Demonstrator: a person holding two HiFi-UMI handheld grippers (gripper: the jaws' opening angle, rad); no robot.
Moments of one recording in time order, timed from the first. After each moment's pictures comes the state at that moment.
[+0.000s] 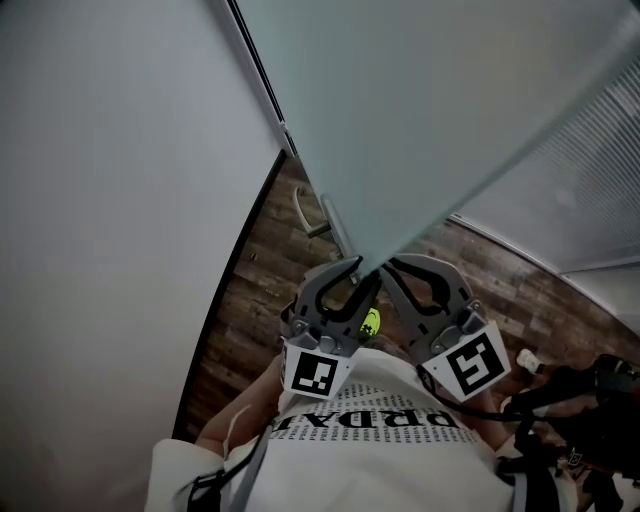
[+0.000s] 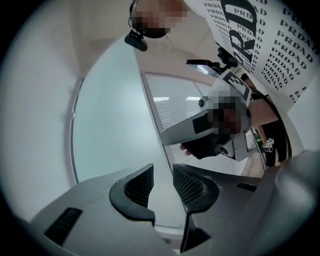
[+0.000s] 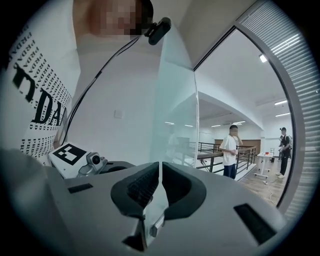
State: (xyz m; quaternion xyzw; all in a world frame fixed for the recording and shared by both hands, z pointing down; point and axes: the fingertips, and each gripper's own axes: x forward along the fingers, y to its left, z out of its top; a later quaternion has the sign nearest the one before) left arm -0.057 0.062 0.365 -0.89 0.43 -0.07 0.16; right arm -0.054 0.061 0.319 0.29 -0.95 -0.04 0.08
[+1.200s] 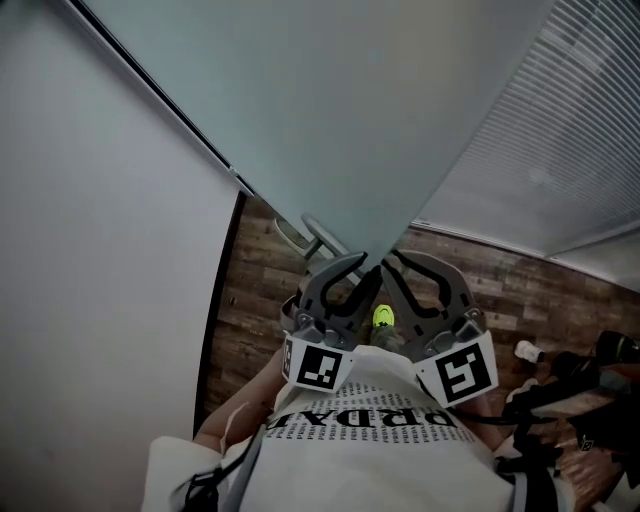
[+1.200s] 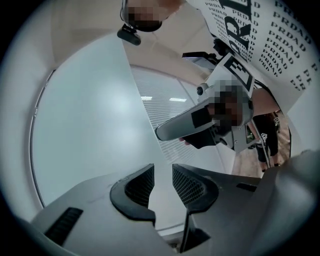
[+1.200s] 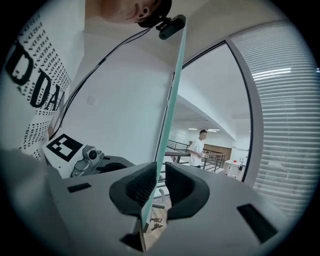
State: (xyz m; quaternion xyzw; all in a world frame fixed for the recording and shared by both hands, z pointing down) left arm 0.107 -0.053 0.365 -0.92 0.34 -0.09 0.19; right arm 0.112 -0.050 0.307 0.43 -0.89 -0.08 0.11
